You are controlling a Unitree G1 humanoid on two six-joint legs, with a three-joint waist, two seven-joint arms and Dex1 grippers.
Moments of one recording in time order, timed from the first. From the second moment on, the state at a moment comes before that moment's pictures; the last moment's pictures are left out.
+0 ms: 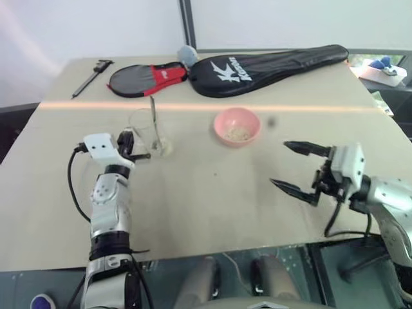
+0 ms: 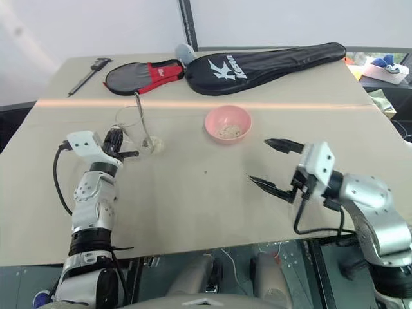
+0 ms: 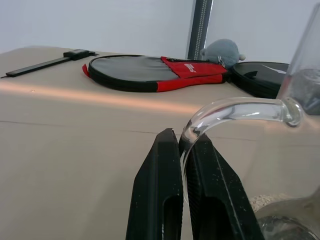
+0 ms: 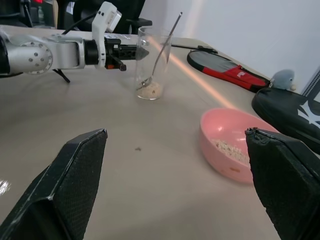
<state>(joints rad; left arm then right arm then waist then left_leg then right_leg) -0.34 0.33 0.36 0.34 -0.32 -0.10 -0.26 -0.04 -0.63 -0.14 -0.50 0.49 0.19 0.96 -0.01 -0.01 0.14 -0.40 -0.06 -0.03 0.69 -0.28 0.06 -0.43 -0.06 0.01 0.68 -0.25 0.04</state>
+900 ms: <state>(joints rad) 0.23 0.48 0.37 -0.25 -0.55 0.16 -0.56 0.01 -0.73 -0.18 -0.31 0.39 0.19 0.89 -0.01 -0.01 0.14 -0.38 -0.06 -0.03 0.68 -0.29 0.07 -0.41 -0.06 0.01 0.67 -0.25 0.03</state>
